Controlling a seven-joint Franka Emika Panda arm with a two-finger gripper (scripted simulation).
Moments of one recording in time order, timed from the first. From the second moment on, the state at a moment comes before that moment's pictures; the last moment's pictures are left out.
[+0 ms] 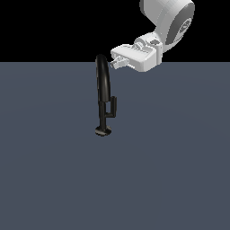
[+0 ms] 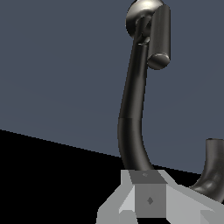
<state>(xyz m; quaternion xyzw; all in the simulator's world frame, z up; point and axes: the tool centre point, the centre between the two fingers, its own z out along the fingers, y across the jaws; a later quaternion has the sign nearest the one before) 0.037 0.002 0.277 -0.75 0.37 0.44 0.35</state>
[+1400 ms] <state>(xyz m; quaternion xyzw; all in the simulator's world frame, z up) 0.075 0.014 0.142 -0.53 0.47 0.55 0.45</state>
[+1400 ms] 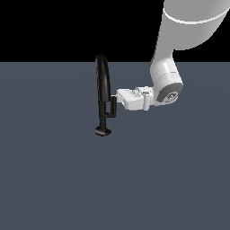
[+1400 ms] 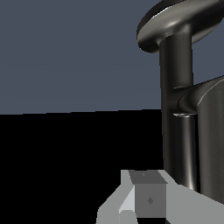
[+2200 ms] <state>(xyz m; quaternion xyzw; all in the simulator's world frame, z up) 0.050 0.009 0.151 -0.53 0.47 0.55 0.45</state>
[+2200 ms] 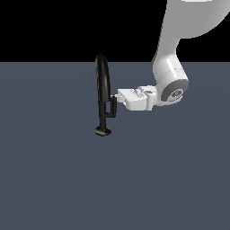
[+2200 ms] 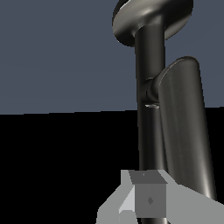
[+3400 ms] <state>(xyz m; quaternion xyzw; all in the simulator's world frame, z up) -0.006 0.000 0.152 -0.54 0.46 0.54 0.45</state>
